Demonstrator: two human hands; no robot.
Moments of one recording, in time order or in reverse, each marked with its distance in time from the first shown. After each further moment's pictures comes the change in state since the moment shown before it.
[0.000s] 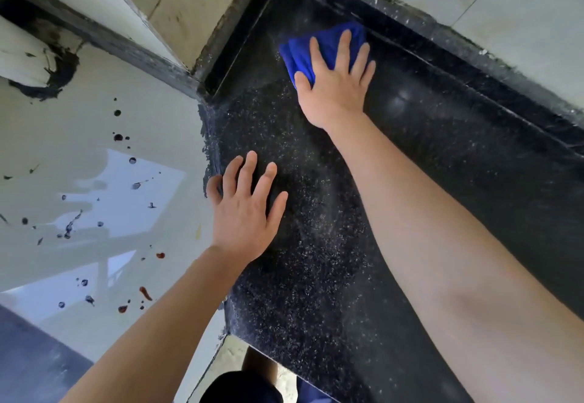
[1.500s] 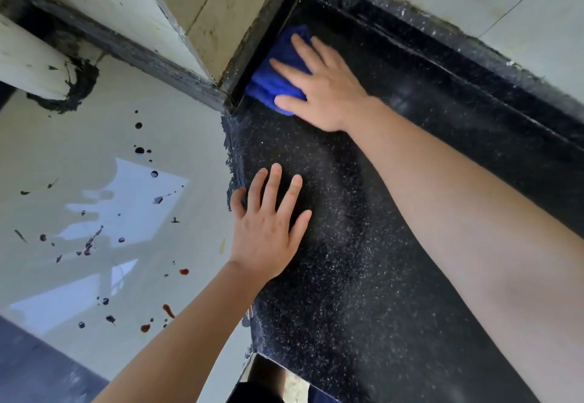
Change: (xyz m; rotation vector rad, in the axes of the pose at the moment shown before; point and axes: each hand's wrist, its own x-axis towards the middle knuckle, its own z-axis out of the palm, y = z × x) left_hand -0.001 -0.013 -0.002 0.063 -0.059 0.103; right_hand 0.023 -0.027 -0.014 -0.117 -0.110 -0.512
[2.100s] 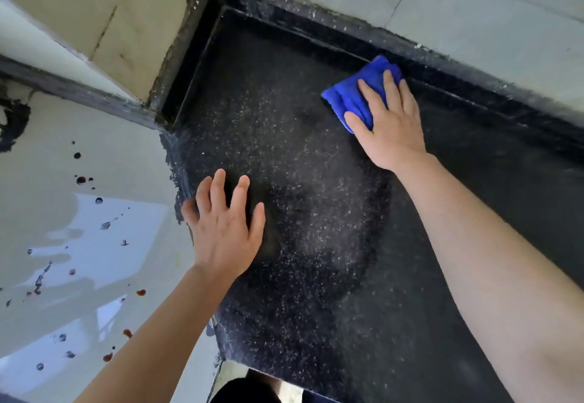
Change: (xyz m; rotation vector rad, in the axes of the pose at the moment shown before) left_hand 0.011 0.019 -0.009 -0.063 -0.043 -0.129; right_hand -0.161 0.109 0.031 0.112 0.148 0.610
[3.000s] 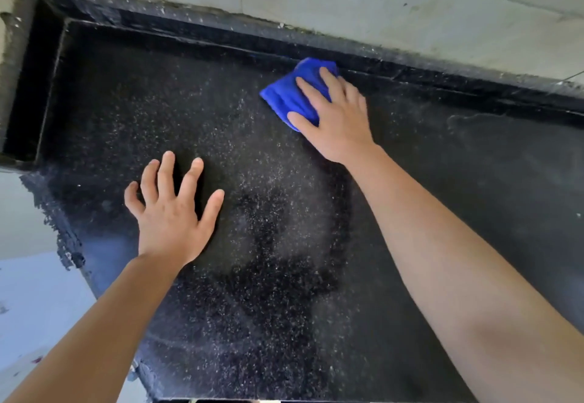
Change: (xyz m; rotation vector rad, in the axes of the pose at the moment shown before) left_hand 0.036 0.065 0.020 -0.002 0.079 0.255; right_hand -0.039 0.090 -0.003 0.002 0.085 0.099
